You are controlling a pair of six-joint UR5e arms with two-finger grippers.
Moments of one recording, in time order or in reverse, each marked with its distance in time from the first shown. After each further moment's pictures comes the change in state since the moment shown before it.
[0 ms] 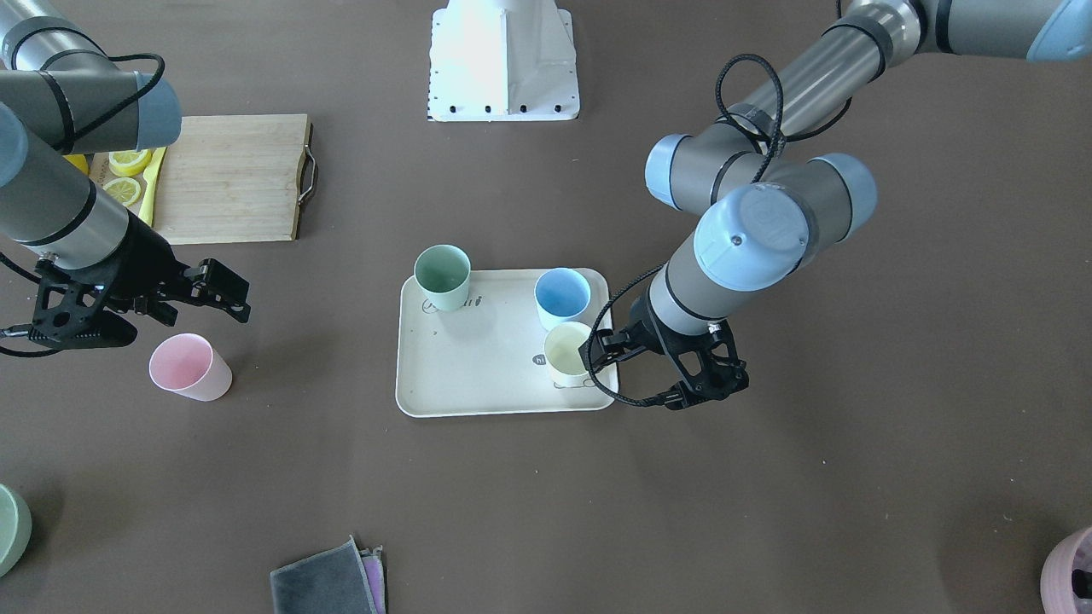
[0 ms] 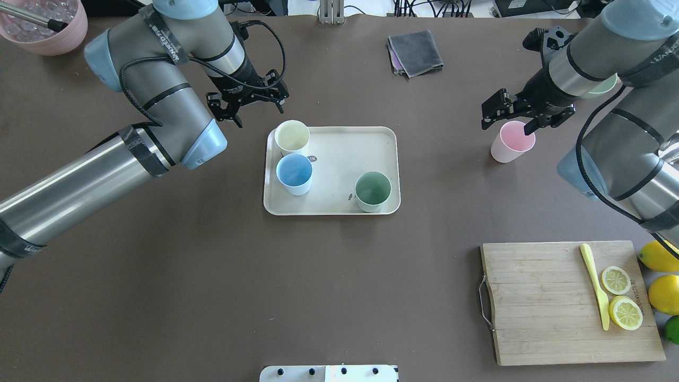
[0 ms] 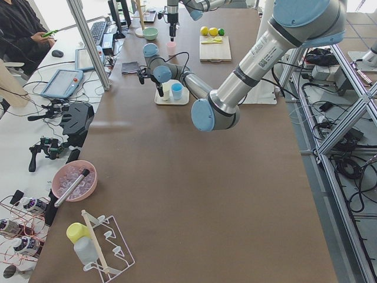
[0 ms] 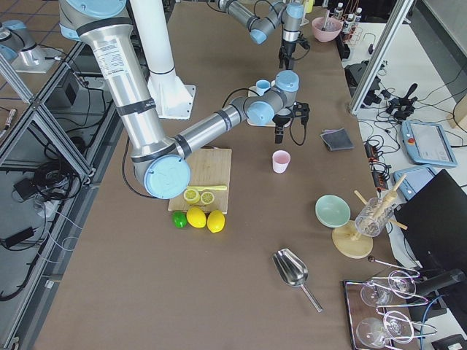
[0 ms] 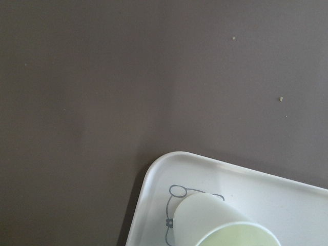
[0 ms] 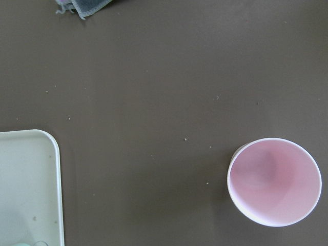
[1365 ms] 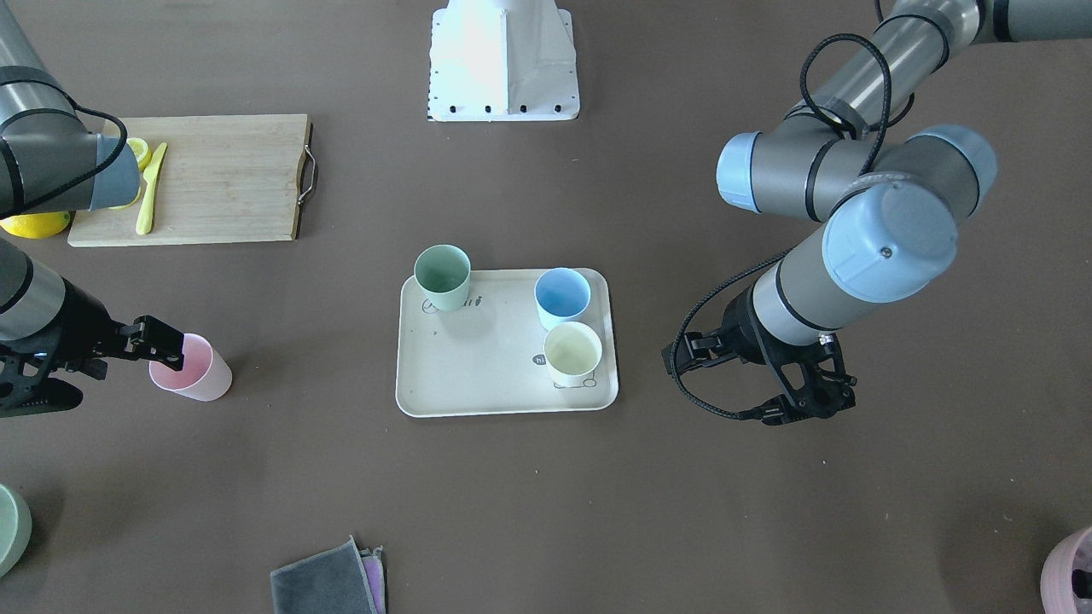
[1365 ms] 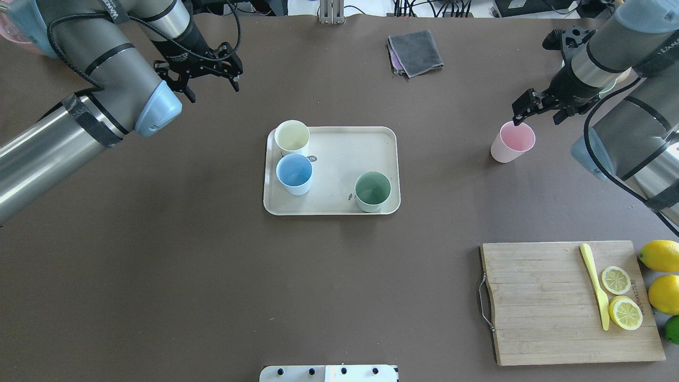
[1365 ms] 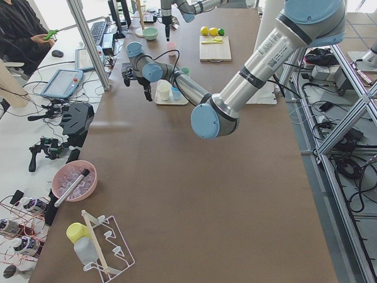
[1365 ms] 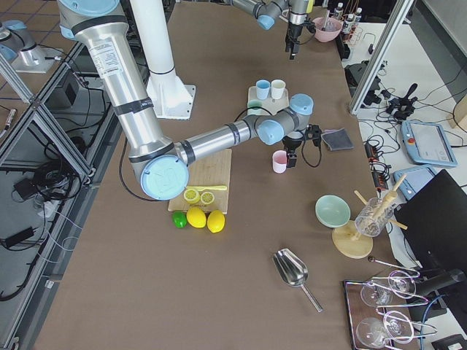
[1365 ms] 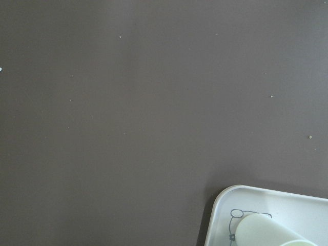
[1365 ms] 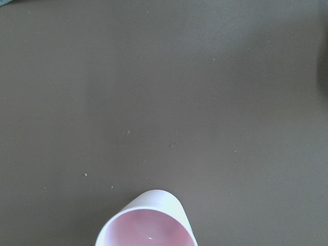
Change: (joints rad) left arm -0.093 0.058 -0.075 0.127 -0.054 0.198; right arm 0.065 -0.009 -0.147 0.016 -0.012 -0.217
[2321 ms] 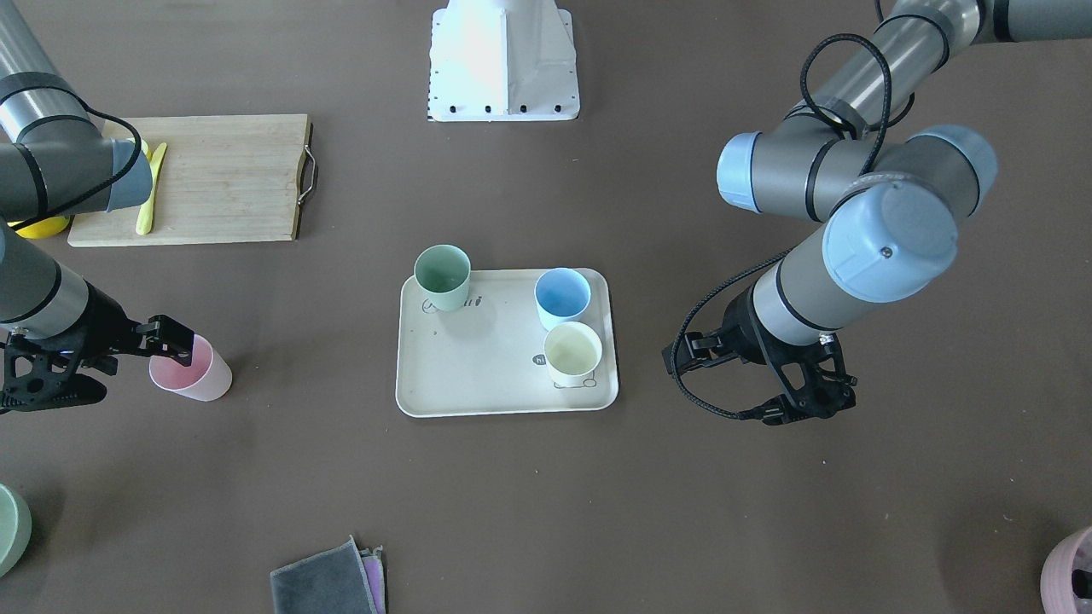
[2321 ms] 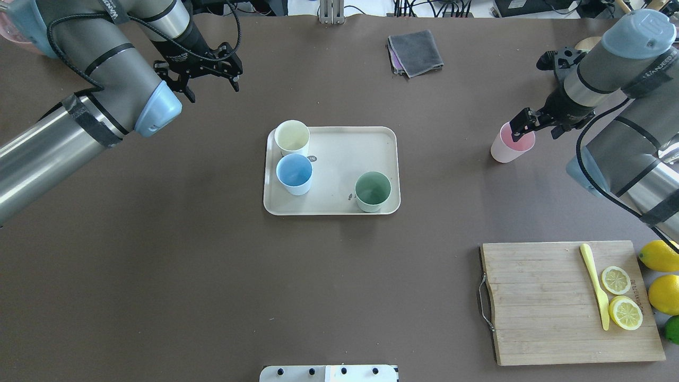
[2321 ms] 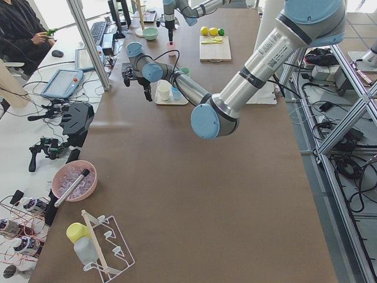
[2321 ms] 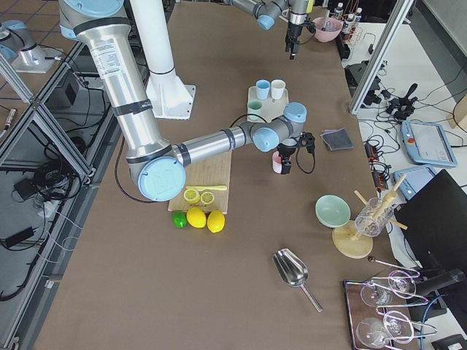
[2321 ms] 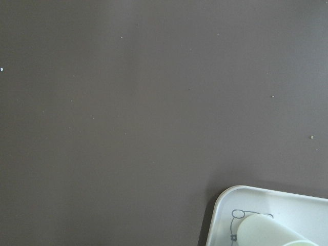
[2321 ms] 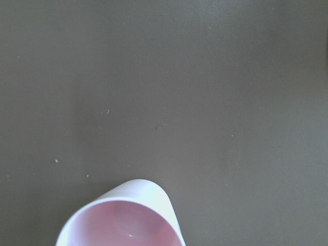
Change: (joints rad) left arm 0.000 0.000 -0.001 0.000 0.001 0.000; right arm -0.045 -0.022 -0.033 0.041 -0.040 0.002
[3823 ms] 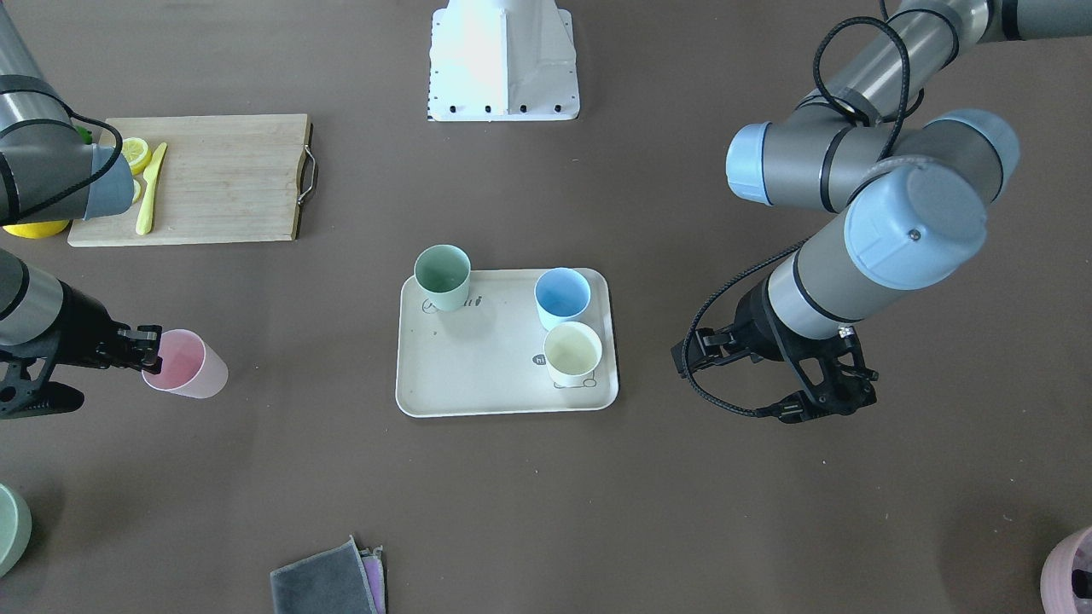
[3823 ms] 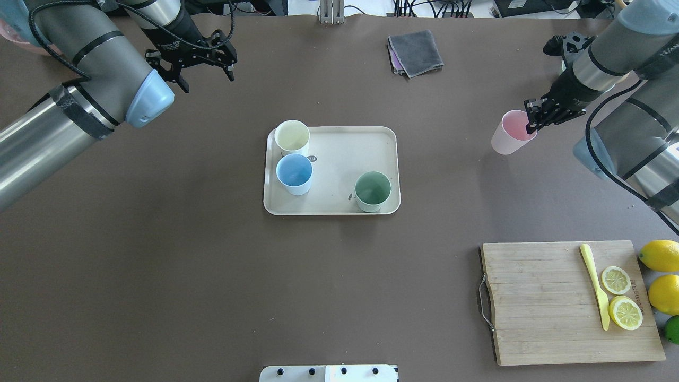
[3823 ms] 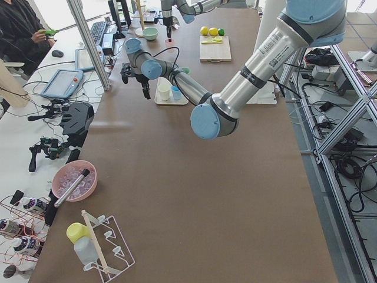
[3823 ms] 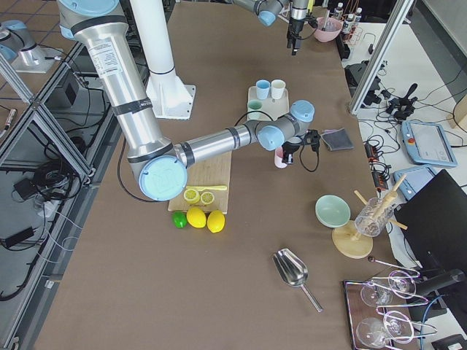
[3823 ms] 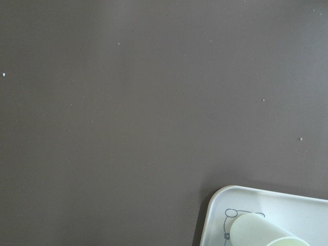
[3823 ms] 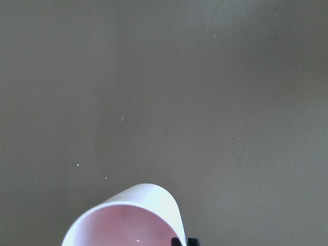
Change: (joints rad) left arm -0.035 0.001 -0.037 0.037 -0.002 0.019; right arm 0.054 0.034 -0.012 -0.007 0.122 0.022
